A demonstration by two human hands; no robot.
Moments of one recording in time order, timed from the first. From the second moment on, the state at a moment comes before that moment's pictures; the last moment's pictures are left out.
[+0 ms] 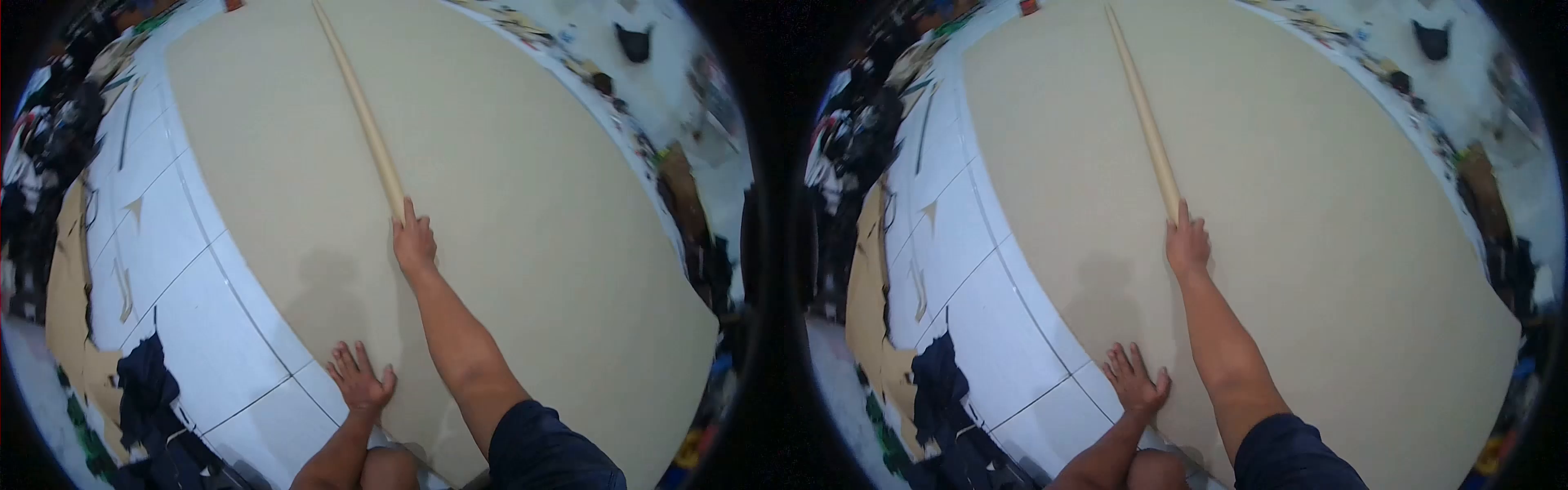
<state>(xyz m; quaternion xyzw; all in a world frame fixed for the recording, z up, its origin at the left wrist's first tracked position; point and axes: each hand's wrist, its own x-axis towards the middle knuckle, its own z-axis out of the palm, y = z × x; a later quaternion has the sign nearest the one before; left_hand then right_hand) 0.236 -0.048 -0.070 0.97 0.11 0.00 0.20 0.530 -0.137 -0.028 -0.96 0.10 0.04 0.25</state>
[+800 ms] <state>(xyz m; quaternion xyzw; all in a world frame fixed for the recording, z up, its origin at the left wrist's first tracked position) 0.222 -0.059 -0.075 0.99 0.10 0.05 0.07 -0.277 -0.434 -0.030 -0.81 0.58 -0.07 0.11</state>
